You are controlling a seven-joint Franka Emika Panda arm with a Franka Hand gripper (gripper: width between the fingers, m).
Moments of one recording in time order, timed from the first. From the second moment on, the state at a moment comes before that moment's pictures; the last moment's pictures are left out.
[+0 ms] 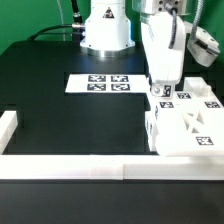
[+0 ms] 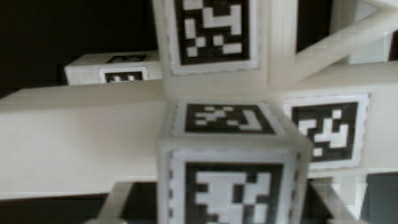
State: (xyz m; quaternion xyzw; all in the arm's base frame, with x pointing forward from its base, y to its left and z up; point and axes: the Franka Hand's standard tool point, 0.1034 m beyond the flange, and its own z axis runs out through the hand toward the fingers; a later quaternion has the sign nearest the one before) arm 0.627 0.035 0.111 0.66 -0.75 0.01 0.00
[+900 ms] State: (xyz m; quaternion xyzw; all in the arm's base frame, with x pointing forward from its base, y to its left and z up) arm 0.629 0.031 0.112 0.53 -0.84 0.01 0.00
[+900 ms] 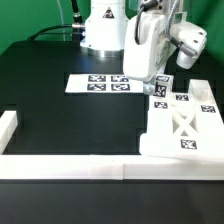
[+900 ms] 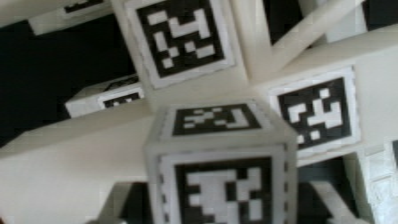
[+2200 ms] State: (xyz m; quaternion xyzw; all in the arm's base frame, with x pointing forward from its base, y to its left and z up) arm 0.622 0.042 0.135 0.60 -0.80 0.00 -0.02
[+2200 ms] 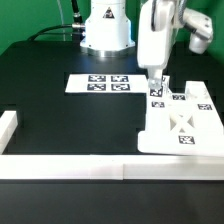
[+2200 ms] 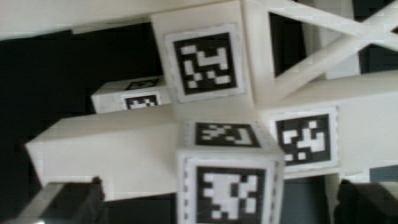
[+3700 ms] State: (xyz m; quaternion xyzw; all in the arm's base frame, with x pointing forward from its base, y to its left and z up) arm 0.584 0.094 0.156 0.63 -0.78 -0.01 -0.04
